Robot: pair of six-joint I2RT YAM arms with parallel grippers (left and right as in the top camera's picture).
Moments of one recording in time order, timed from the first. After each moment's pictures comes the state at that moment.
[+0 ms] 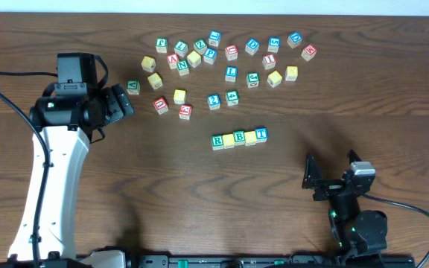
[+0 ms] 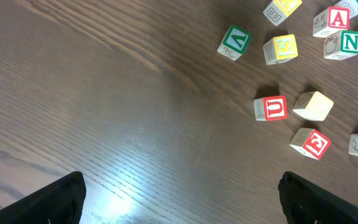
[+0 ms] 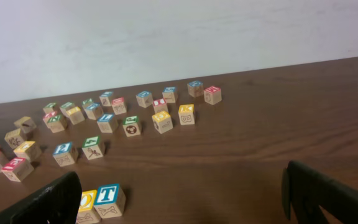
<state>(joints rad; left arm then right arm) 0.05 1.42 1.29 -0.96 -0.11 -0.37 0.16 0.01 0.01 -0.07 0.04 0.17</state>
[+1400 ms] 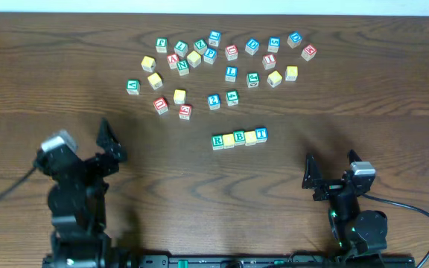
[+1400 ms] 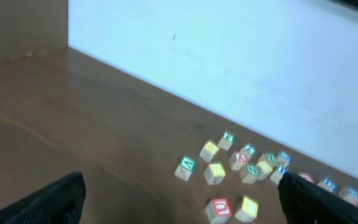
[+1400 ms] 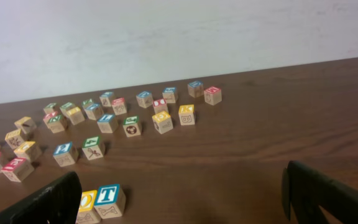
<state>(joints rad) 0.05 0.43 0.44 -0.18 -0.17 -0.37 0.16 0.01 0.01 -0.07 0.04 0.17</state>
